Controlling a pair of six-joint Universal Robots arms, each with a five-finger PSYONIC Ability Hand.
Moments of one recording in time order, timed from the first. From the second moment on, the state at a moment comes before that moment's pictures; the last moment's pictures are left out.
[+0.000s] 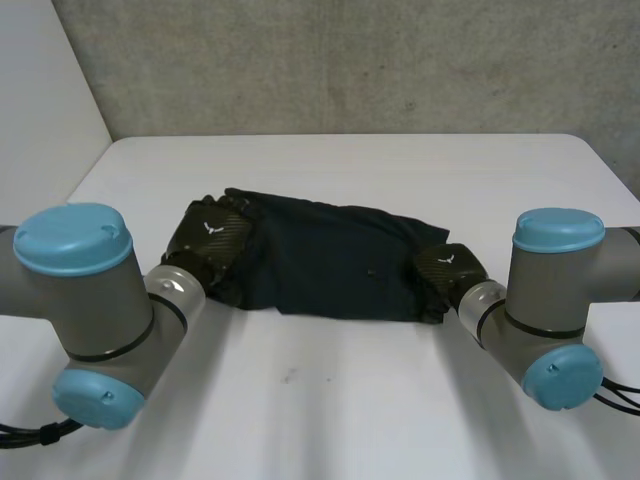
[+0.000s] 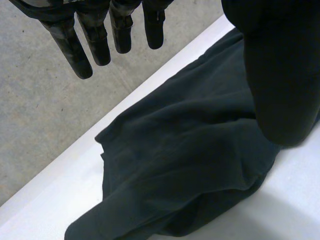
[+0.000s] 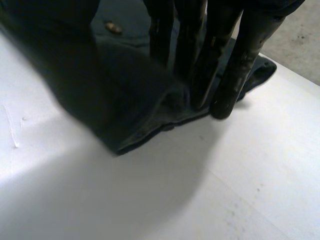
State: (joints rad) left arm 4.23 -2.00 -1.62 3.41 -1.56 3.53; right arm 1.98 -0.90 1.44 -0.10 1.43 2.85; left_hand 0.20 0.20 0.21 0.21 0.05; right_hand 0.66 0.93 0.94 0.95 0.72
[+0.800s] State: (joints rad) left arm 4.26 -1.71 -1.58 3.36 -1.56 3.41; right arm 2.07 -1.11 1.31 0.08 1.38 2.15; left_hand 0.20 0.20 0.21 0.21 0.05; right_hand 0.94 1.18 1.20 1.19 0.97
